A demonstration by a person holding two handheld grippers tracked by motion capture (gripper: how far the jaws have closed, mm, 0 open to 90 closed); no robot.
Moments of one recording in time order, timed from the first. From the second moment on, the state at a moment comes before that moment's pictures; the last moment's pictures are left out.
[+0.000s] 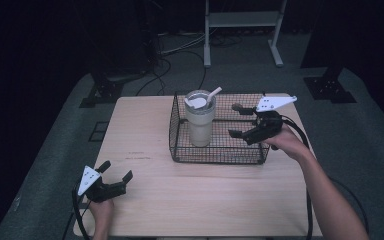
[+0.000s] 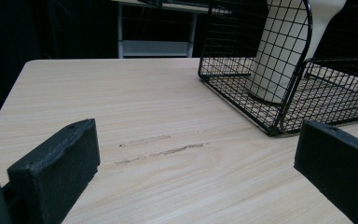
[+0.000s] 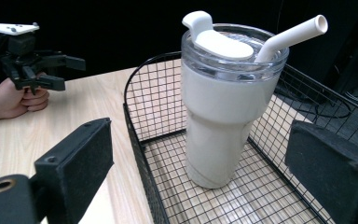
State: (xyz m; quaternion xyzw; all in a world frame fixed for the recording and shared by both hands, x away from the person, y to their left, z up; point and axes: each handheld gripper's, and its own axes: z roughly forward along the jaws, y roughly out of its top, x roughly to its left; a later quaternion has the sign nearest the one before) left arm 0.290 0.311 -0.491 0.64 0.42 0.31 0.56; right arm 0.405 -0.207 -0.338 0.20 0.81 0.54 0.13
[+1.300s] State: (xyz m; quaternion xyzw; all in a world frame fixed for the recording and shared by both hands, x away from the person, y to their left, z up) left arm 0.290 0.309 -0.491 0.65 0.42 0.31 0.56; right arm 0.357 -0.243 -0.379 0.21 0.80 0.55 0.11
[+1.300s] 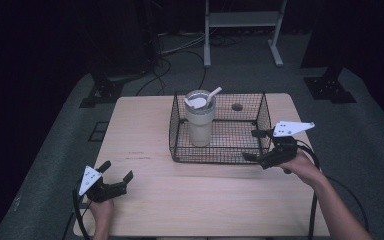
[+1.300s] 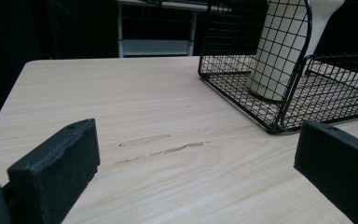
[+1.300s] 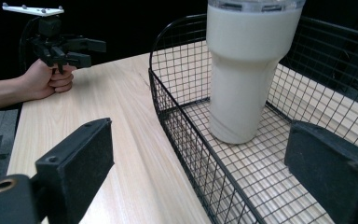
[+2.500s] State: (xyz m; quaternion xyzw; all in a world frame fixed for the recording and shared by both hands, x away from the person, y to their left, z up) left arm 0.290 0.308 -0.491 0.65 0.42 0.31 0.56; right arm 0.325 -0.280 -0.424 0.26 0.79 0.54 0.11
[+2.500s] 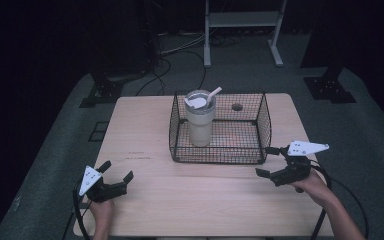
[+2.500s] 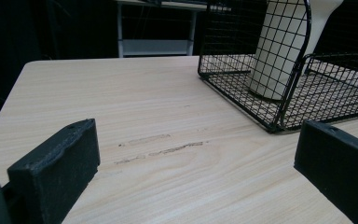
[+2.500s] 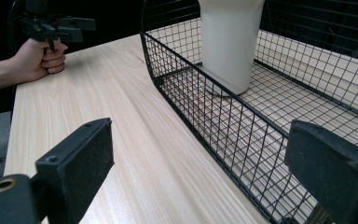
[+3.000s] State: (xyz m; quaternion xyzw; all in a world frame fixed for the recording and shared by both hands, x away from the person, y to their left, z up) left arm 0.290 0.308 -0.491 0.65 0.42 0.31 0.56; right arm 0.313 -0.288 -0.444 0.28 0.79 0.54 0.11
